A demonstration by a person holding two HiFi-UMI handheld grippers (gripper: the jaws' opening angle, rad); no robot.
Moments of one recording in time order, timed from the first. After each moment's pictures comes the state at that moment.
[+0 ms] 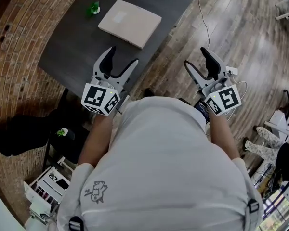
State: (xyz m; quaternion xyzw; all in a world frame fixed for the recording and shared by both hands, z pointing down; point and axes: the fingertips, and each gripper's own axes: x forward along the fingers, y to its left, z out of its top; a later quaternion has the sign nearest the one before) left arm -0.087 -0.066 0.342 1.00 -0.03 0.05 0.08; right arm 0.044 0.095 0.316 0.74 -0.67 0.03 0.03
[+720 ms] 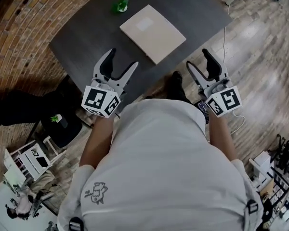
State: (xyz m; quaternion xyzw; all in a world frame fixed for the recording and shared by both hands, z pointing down) left arm -0.082 -0.152 0.347 0.98 -0.18 0.04 0.08; right arm 0.102 -0.036 0.327 0.65 -0.76 0.05 0.01
